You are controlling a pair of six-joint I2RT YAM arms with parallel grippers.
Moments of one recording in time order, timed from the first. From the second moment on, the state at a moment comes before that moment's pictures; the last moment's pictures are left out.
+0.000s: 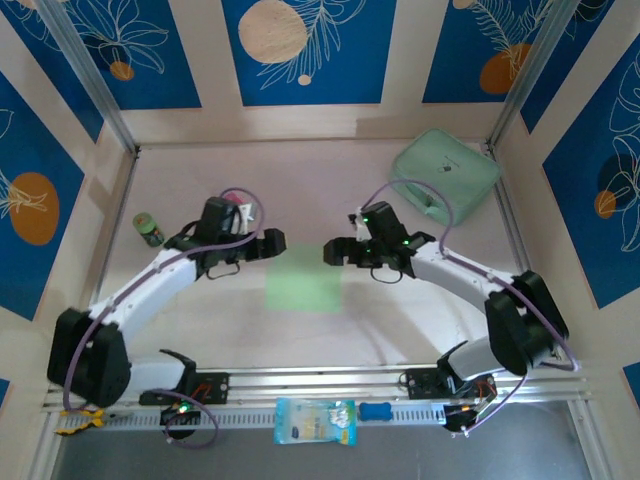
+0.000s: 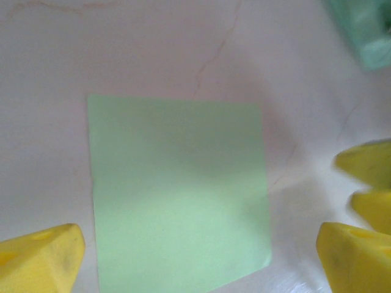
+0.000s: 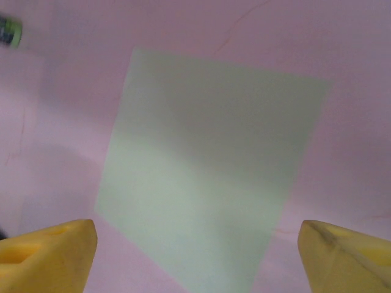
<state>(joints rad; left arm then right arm) -0.45 1.32 0.91 -0.47 0.29 -0.52 0.56 1.40 0.84 -0.31 -0.29 0.57</state>
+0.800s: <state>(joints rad) -0.76 1.98 1.43 -0.93 -0.01 -0.60 0.49 1.18 0.65 -0.34 -0.17 0.75</state>
